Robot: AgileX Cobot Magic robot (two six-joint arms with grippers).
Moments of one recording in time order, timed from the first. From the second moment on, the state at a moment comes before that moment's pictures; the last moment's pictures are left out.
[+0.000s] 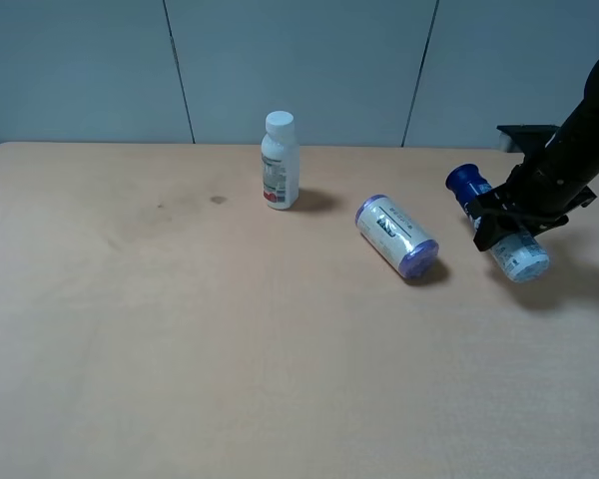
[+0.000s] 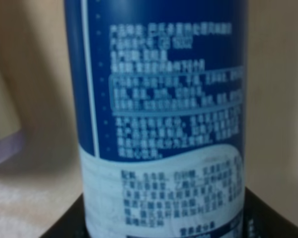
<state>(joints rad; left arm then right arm) 0.04 0.00 -0.50 -0.08 1.06 0.11 0.06 1.82 -1.09 0.18 0.73 -0.27</state>
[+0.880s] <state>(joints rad) 0.04 0.00 -0.50 -0.08 1.06 0.11 0.06 1.87 -1.09 0.16 0.68 -0.27</state>
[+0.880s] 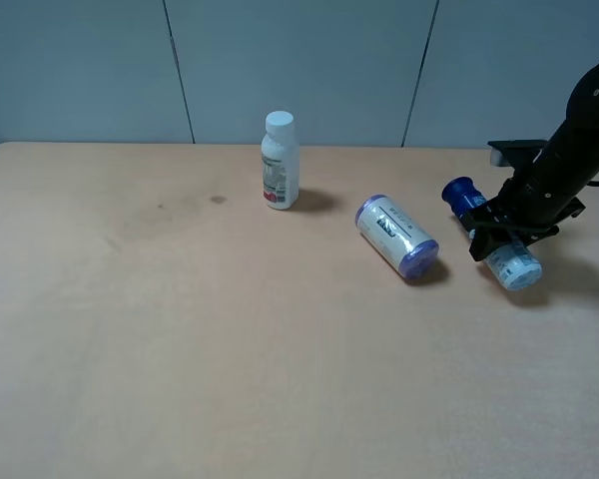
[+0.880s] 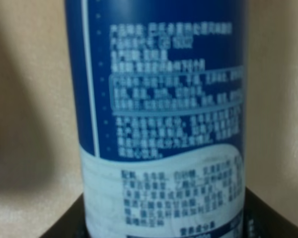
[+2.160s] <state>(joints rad) 0.04 0.00 -0.50 -0.08 1.06 0.11 0.06 1.72 -1.21 0.14 0.85 -0.21</state>
